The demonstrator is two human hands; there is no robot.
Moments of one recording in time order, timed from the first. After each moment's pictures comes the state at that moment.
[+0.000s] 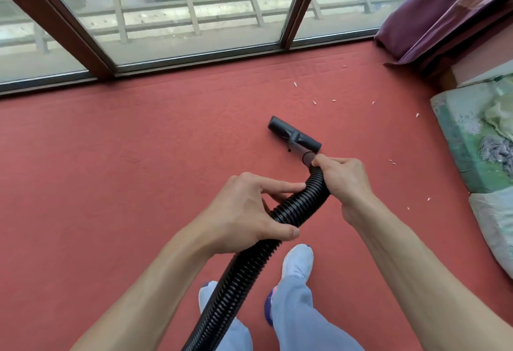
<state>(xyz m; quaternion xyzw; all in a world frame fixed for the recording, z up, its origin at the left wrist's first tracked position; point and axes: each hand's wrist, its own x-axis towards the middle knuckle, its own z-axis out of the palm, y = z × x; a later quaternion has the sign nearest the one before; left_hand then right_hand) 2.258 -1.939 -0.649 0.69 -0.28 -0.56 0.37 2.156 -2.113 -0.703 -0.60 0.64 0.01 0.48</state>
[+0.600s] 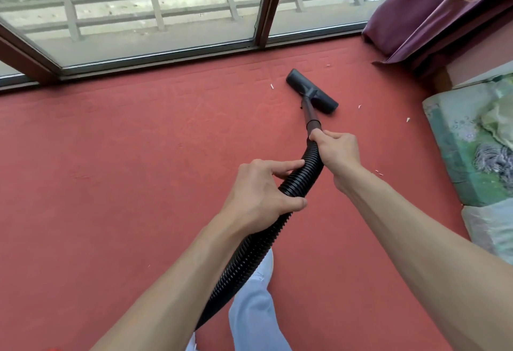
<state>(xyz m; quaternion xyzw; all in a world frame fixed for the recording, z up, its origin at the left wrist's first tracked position) 2.239 -2.114 -0.724 0.74 -0.21 -0.49 0.40 2.178 -2.282 -0.786 -0.62 0.64 -0.02 0.45</state>
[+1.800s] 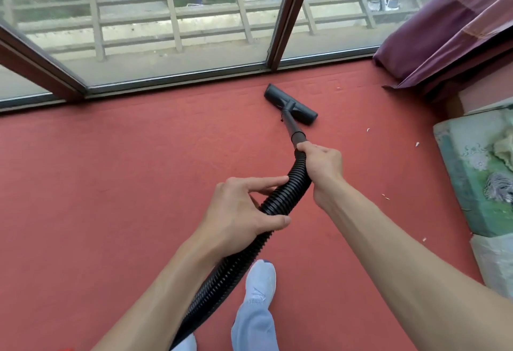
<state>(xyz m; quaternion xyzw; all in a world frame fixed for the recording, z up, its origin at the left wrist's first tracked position) 2.287 -2.109 -0.688 0.76 -0.15 -0.49 0.41 2.242 -2.277 -0.755 -0.54 0.64 -0.04 0.55</state>
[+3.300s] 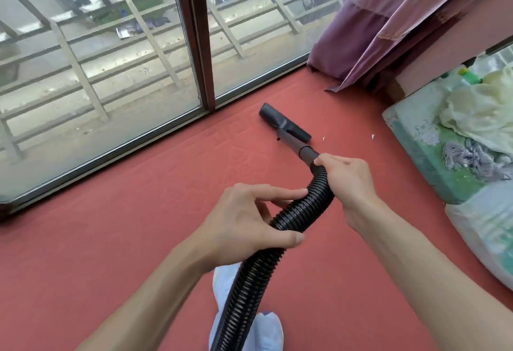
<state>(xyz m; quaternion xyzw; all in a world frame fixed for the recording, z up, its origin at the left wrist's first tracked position) 2.377 -2.299 -0.674 0.64 -0.34 -0.60 0.33 2.244 -2.439 -0.700 -0.49 0.71 -0.07 0.50</state>
